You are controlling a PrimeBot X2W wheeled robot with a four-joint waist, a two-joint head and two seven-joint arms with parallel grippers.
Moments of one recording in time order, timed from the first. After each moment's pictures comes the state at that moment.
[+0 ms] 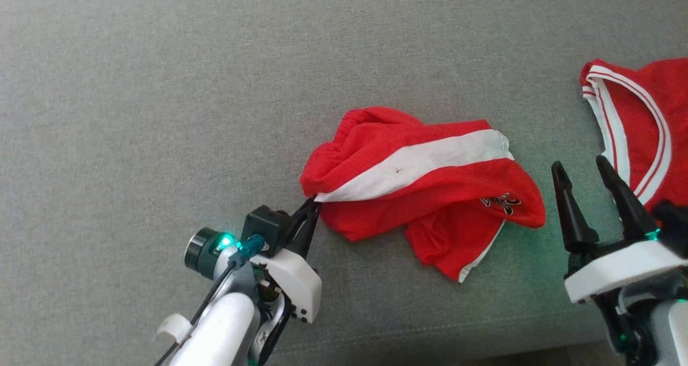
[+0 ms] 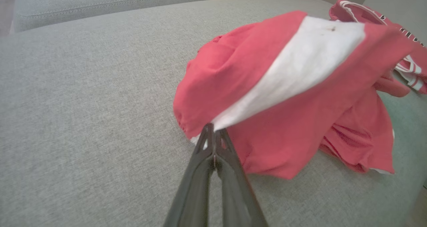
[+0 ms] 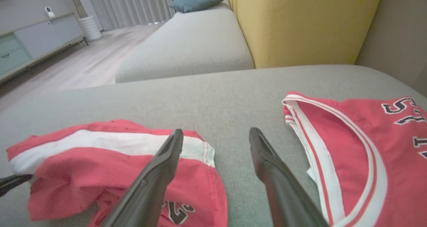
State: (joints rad) left arm -0.24 0.08 -0.54 0.28 -0.18 0.02 -0.02; right arm 0.01 -0.19 0.02 -0.10 0.30 0.12 0.11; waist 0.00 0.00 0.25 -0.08
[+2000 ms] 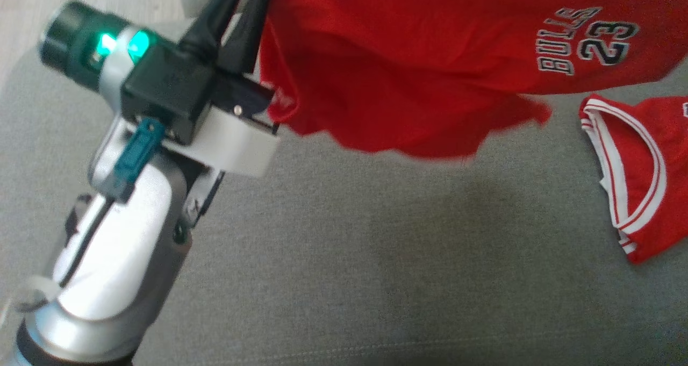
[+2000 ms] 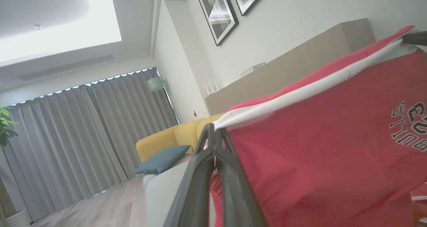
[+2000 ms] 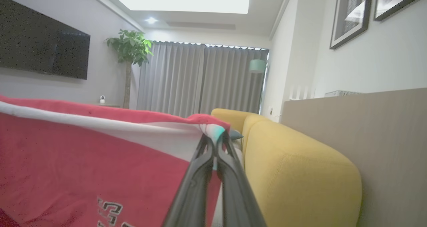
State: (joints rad) left arm -0.63 0.25 -0.47 -0.20 -0.07 0.06 0.01; right arm -0.42 -0.43 -0.05 -0.33 0.43 0.12 0.24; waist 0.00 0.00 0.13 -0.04
